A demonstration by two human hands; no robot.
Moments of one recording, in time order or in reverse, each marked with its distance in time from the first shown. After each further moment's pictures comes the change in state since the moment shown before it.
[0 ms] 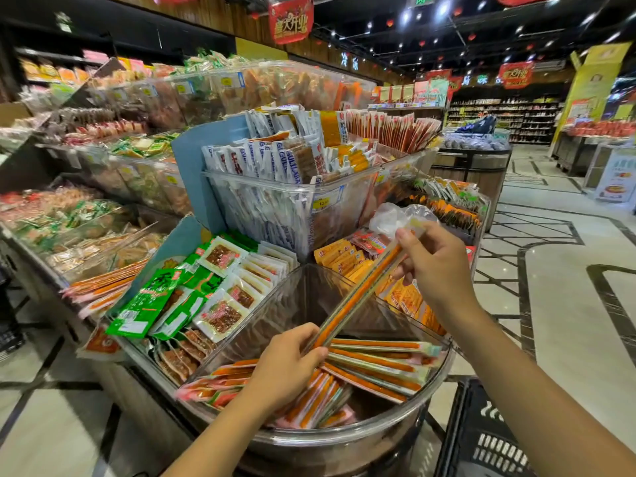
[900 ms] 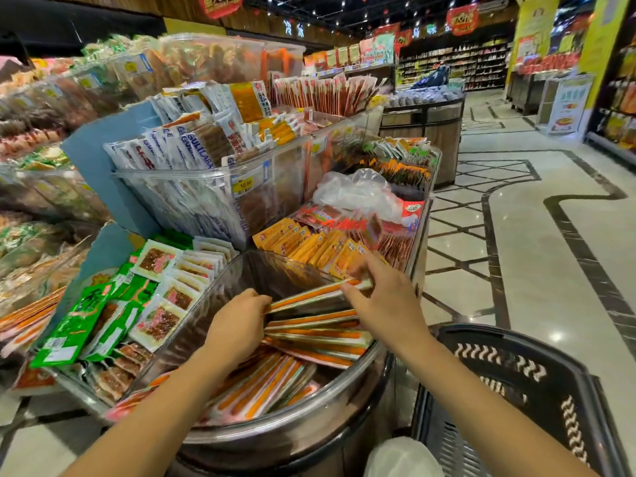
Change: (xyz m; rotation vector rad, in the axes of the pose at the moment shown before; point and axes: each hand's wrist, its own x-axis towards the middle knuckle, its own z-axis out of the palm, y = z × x) left_hand 0.064 -0.012 0.011 0.762 -0.077 0.036; right_hand -0.061 0.066 -0.036 -0.490 -0.127 0.029
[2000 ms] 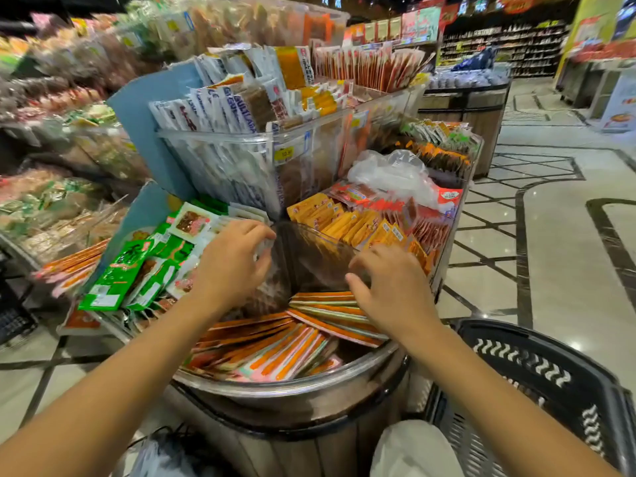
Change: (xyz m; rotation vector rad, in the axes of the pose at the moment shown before) left_hand -0.012 -0.038 -0.056 -0.063 0.426 0.132; right_hand -0.001 -0.027 0.030 -0.438 -0.079 -0.215
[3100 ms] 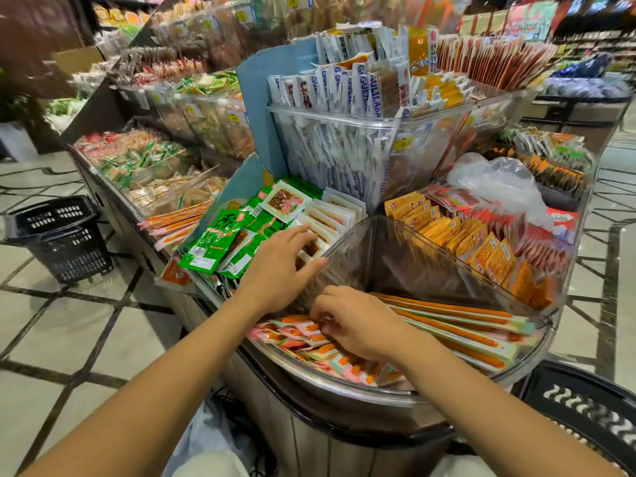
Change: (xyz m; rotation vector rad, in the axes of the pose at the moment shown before) left_hand -0.056 -0.071 0.002 -0.149 -0.090 -0.282; right_hand 0.029 -0.115 0.097 0.114 -0.583 -0.540
